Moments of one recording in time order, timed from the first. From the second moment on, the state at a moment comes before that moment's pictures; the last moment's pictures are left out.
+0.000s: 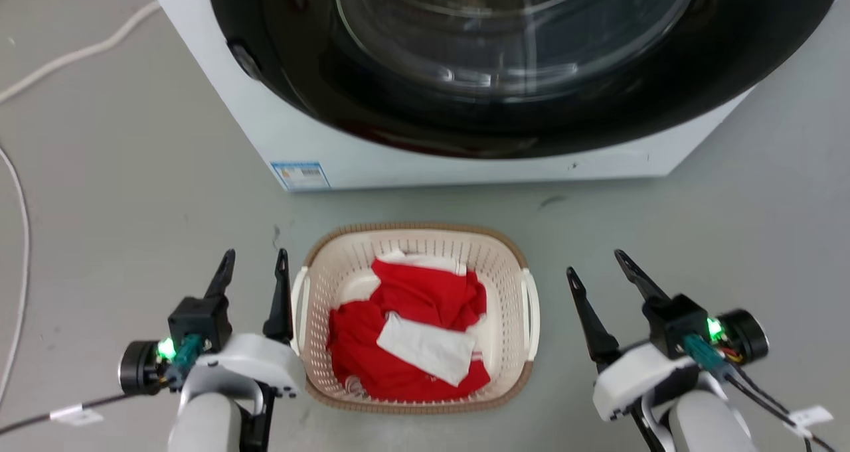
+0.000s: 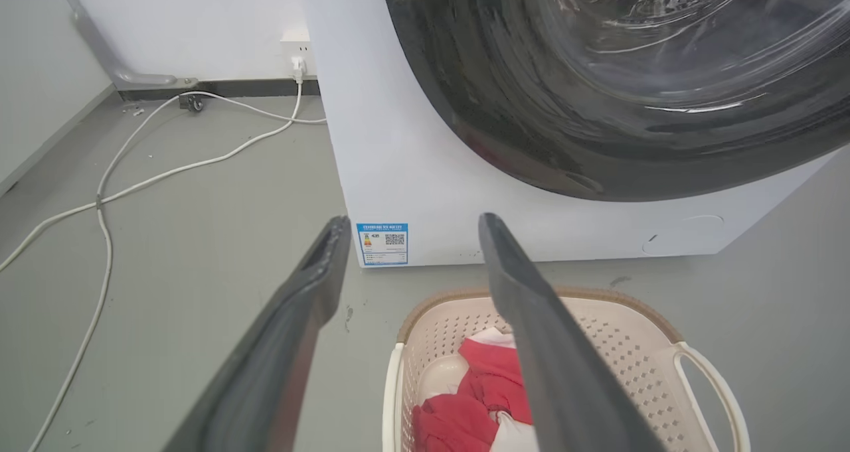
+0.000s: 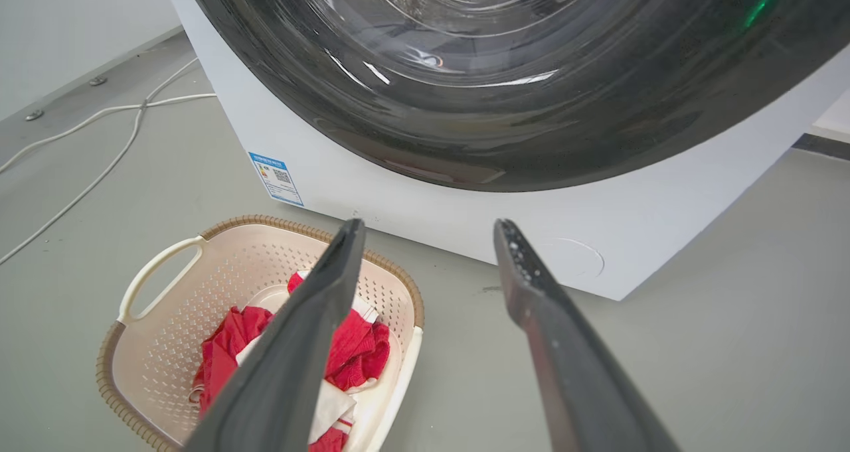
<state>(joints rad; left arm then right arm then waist) -0.21 0.05 0.02 0.36 -0.07 -0.06 -0.26 -0.19 -0.05 0.14 0.36 -0.07 0.13 -0.26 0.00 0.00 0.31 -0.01</state>
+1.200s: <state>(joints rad) -0.72 0.18 -0.05 1.11 -0.05 -0.13 -0.26 -0.68 -0.05 0.34 1.05 -0.06 0.13 -0.26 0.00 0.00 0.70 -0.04</state>
